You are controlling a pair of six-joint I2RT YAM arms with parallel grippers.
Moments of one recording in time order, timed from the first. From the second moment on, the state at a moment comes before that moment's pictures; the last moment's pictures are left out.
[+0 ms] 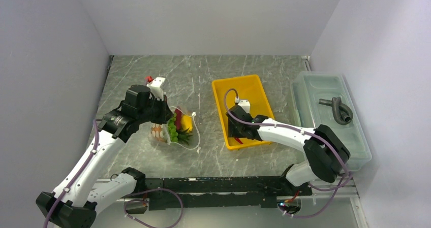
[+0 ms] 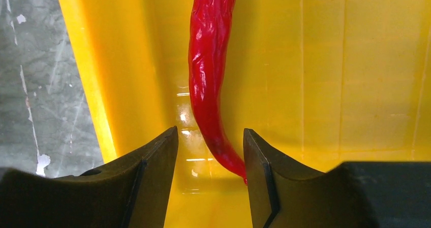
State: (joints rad) left arm -0.42 0.93 1.01 -0.73 0.17 -0.28; right arm 0.80 1.44 0.78 -0.36 0.30 0.69
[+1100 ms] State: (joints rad) left arm -0.42 0.95 1.01 -0.73 0.17 -0.28; right arm 0.80 1.31 0.78 -0.42 0.31 0.65
